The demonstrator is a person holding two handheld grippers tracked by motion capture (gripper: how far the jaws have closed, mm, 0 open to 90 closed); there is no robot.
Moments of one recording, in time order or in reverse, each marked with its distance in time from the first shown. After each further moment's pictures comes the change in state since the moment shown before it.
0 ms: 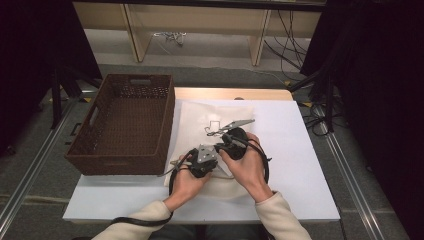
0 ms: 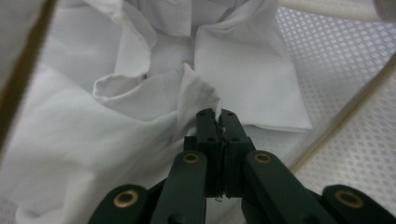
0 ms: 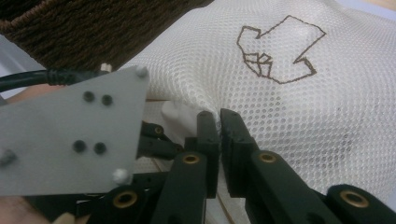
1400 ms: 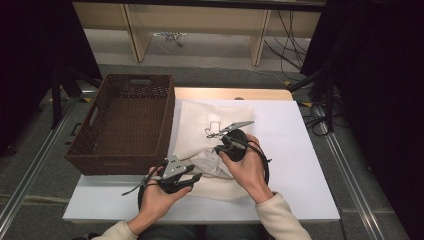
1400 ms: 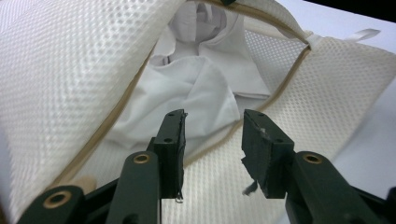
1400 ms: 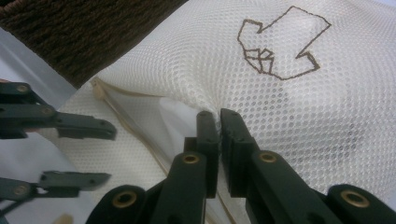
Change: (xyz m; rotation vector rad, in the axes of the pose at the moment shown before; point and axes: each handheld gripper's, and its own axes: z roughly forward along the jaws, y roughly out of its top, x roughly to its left) left arm 0.007 -0.032 -0.098 -0.102 -0.034 -0.023; right arm 0.002 -0.004 0.002 0.015 -0.014 0.013
